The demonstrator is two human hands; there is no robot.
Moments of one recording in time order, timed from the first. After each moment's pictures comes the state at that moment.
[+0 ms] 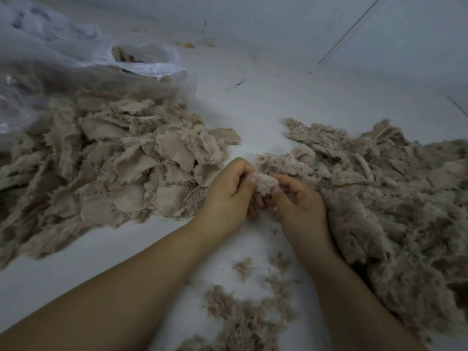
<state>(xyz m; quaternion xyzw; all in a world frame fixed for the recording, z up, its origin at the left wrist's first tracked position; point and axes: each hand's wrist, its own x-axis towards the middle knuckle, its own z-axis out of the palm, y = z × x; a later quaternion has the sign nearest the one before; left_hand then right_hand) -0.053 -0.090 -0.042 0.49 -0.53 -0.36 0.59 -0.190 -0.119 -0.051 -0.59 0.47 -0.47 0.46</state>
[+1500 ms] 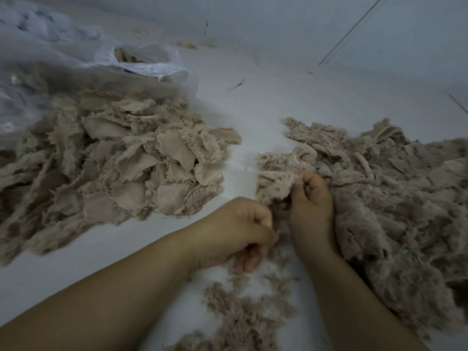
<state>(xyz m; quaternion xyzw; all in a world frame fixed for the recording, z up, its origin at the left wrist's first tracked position) -0.051 -0.056 -0.029 0.41 -0.52 -0.67 0.35 -0.188 -0.125 -0.053 -0.52 0.50 -0.56 0.41</state>
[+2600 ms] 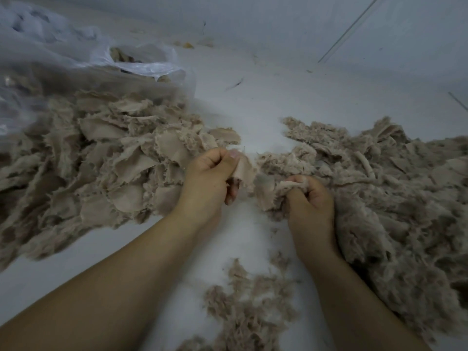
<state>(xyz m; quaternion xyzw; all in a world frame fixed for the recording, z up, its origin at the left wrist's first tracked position) -0.037 -0.098 -0.033 0.46 -0.34 -0.44 0.69 -0.191 -0.121 -0.053 -0.56 0.47 -0.54 0.41</state>
